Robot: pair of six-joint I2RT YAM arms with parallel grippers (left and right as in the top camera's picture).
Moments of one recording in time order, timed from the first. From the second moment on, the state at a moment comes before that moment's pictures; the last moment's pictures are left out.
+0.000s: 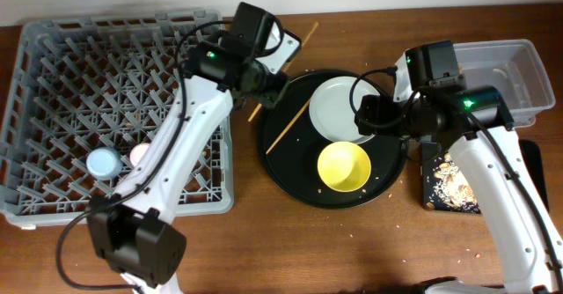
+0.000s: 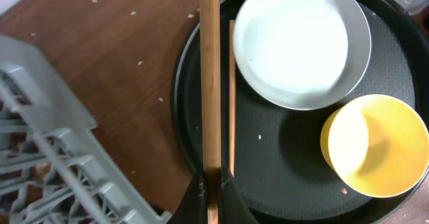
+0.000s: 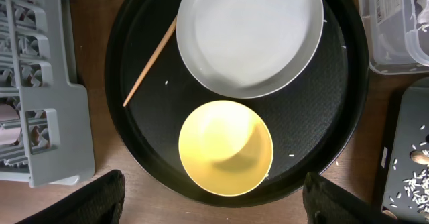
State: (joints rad) left arm -0.44 1.90 1.91 -1.03 0.11 0.21; right arm 0.17 1.46 1.45 -1.12 -0.19 0.32
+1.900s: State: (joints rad) left arm -0.55 2.12 1.62 -0.84 -0.01 0.14; right arm 0.17 1.46 1.45 -1.13 -0.19 0.32
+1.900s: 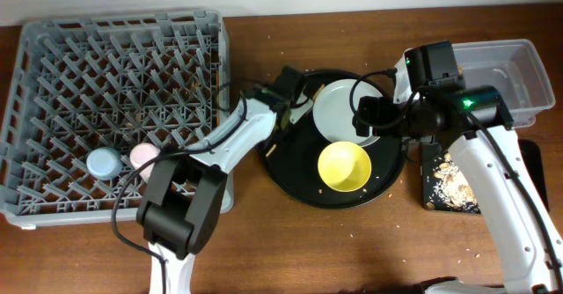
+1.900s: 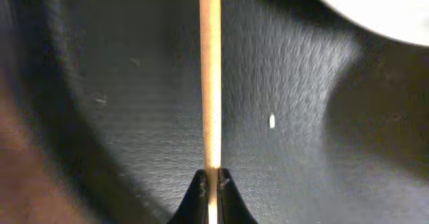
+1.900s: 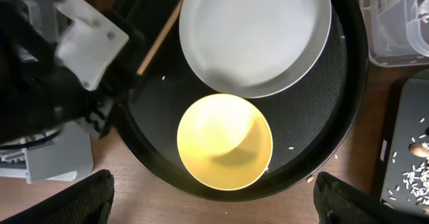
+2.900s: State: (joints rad) left arm -0.52 1.97 1.69 -0.96 0.34 -0.17; right arm 0.17 1.46 1.45 -1.13 -0.19 0.32
